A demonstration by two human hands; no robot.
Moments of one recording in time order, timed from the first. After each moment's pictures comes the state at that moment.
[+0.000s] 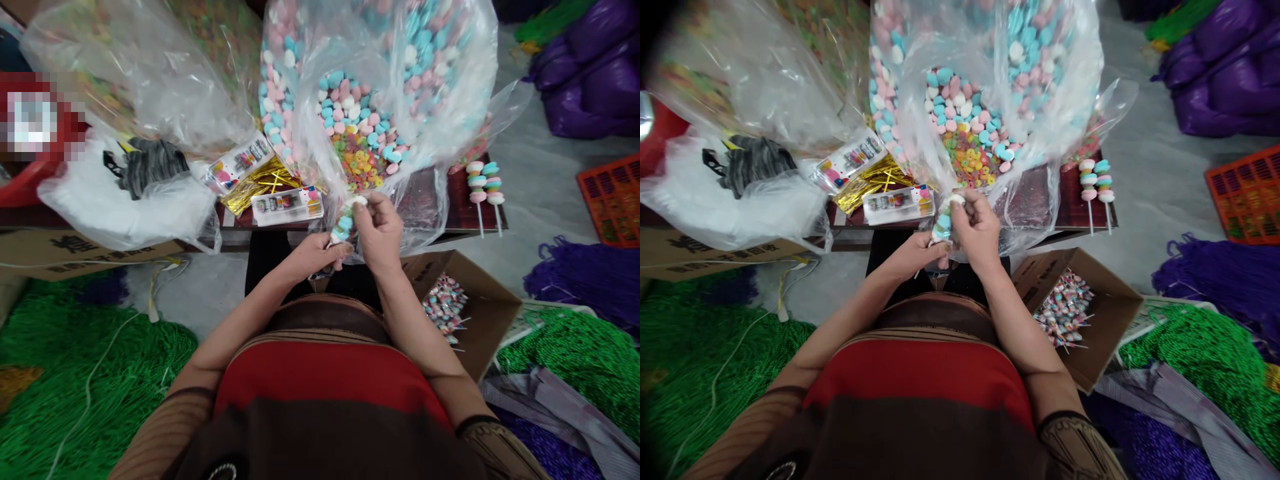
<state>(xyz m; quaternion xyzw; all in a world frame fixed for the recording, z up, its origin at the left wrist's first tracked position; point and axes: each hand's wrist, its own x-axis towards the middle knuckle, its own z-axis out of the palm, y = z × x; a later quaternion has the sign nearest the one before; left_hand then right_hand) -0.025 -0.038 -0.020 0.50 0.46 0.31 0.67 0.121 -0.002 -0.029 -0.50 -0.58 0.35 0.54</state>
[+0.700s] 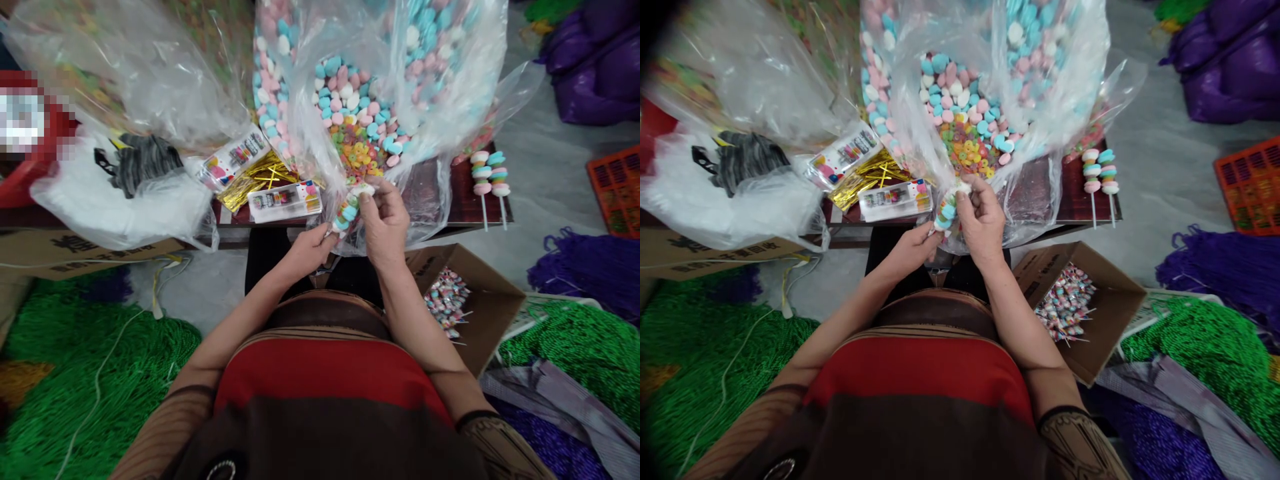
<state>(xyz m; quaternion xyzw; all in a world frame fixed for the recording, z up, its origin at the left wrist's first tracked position) -0.025 -0.039 -0.025 0.57 0.55 0.30 0.53 0.128 0.004 -0.041 -0.49 -0.60 0.33 0.54</state>
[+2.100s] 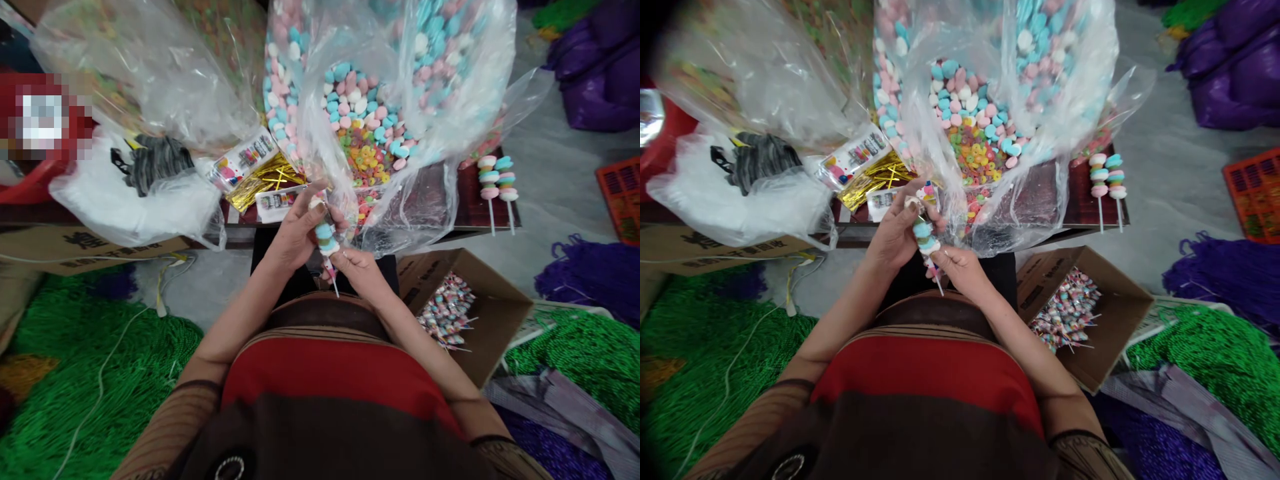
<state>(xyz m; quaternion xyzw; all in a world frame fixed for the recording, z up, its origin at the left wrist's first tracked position) -0.036 -0.023 -0.003 0.31 0.37 0.57 0.67 0.118 -0.065 -0.035 -0.41 -0.48 0.70 0.34</state>
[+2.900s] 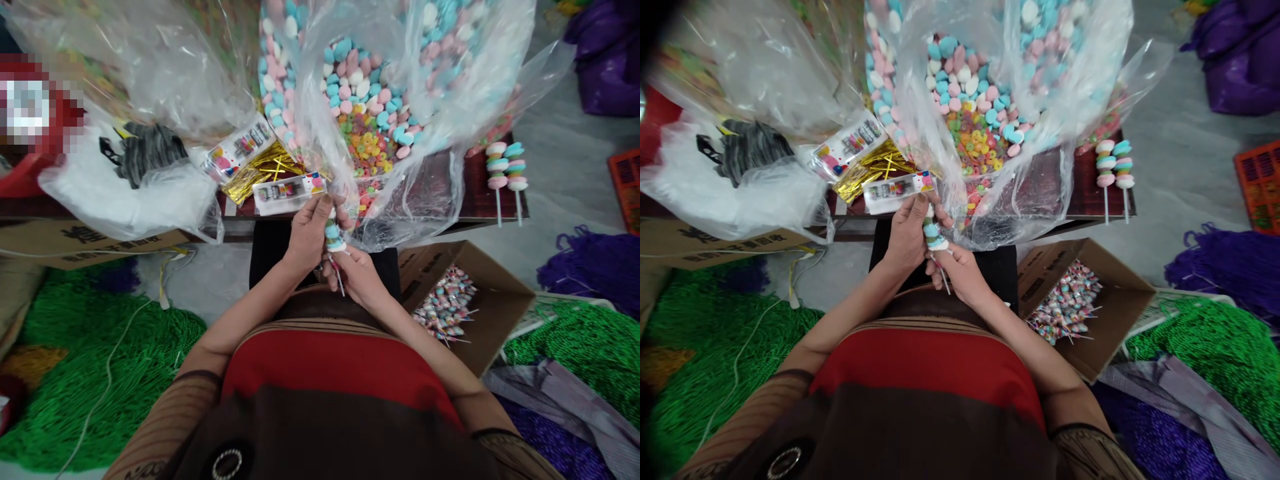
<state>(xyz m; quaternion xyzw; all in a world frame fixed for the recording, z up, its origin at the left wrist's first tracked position) -0.002 -0.033 -0.015 0.27 0.45 0.60 0.61 0.105 -0.081 -0.041 -0.41 -0.31 0.77 0.37</state>
